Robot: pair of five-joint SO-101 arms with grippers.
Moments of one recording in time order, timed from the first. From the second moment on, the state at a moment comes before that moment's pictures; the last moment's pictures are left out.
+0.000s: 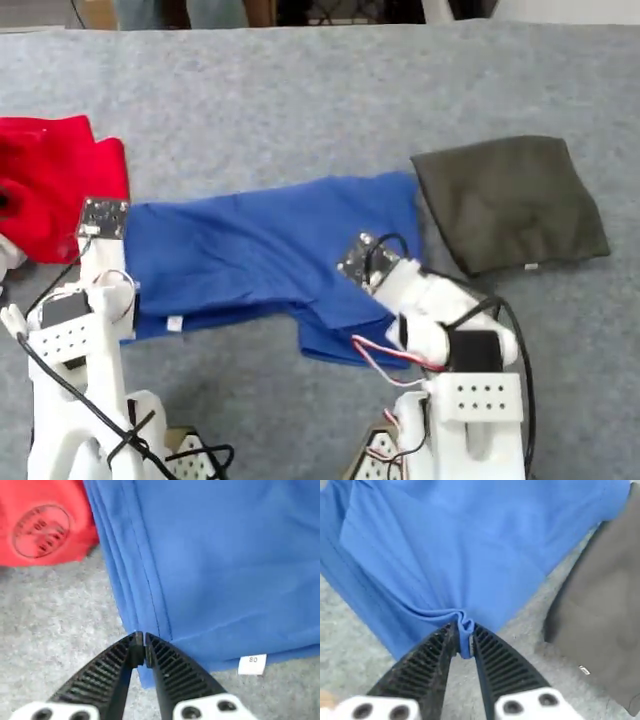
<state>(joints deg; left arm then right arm) -26.3 -47.2 69.1 52.4 -23.9 -0.1 -70.5 70.7 72.1 51.9</state>
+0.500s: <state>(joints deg) -30.7 -47.5 73.5 46.3 -24.0 -3.0 -70.6 70.7 74.2 52.3</state>
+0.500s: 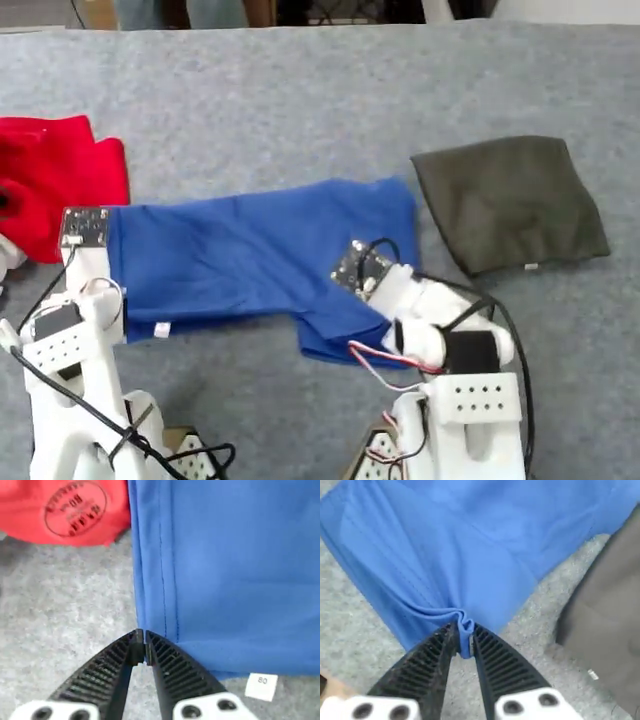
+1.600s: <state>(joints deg) -19.6 -26.9 35.6 50.8 -5.5 1.1 -45.5 41.0 68.8 48.3</state>
